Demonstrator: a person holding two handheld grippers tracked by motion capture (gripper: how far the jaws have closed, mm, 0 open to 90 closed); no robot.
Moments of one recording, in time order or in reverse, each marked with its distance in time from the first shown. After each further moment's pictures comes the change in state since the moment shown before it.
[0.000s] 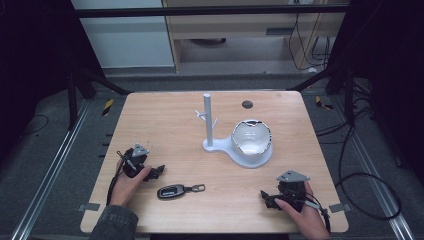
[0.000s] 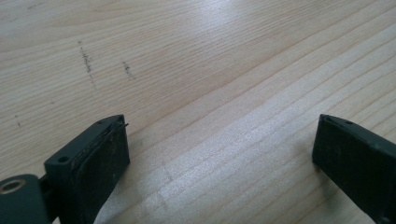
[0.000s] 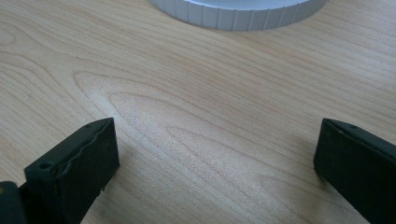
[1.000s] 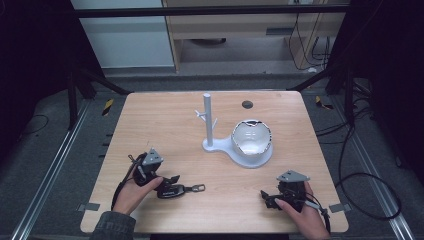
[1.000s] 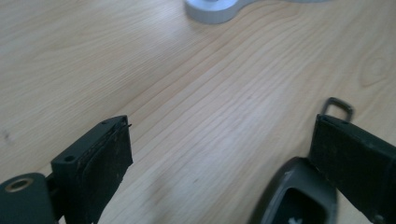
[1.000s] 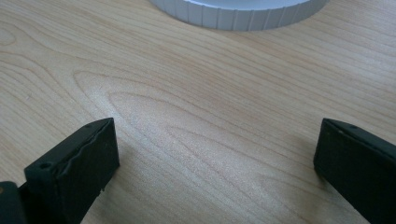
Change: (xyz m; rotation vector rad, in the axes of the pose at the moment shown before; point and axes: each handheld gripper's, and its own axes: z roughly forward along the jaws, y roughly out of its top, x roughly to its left) left arm -0.074 0.031 -0.039 -0.025 -0.188 0.170; right arm 0.000 0.000 0.000 0.002 0.001 0.003
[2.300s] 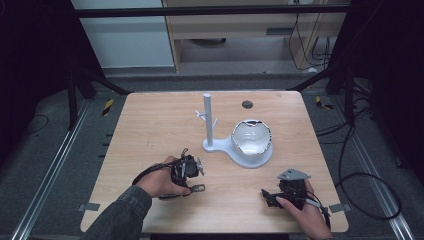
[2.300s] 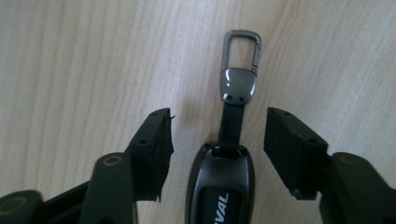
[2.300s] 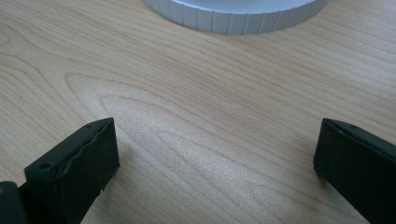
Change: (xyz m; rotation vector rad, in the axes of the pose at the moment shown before) left arm -0.059 0.068 0.048 0.641 -0.174 0.474; right arm -0.007 0.002 0.002 -0.003 0.008 -0.024
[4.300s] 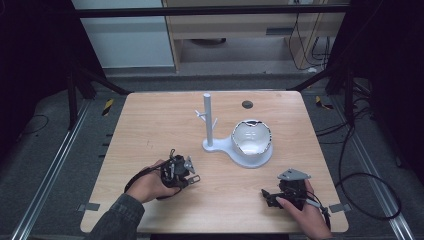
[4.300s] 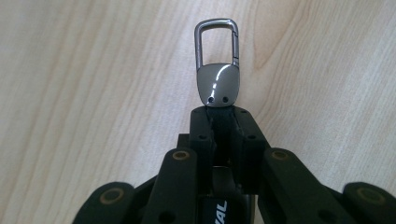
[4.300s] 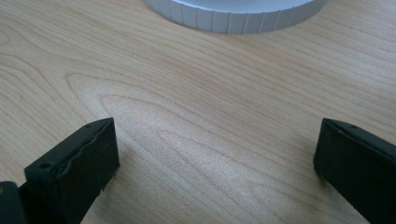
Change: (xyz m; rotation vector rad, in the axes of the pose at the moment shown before) left arm 0.005 -0.033 -0.006 -0.162 0.025 -0.091; right arm 0.001 0.000 -0.001 0.000 0.002 0.008
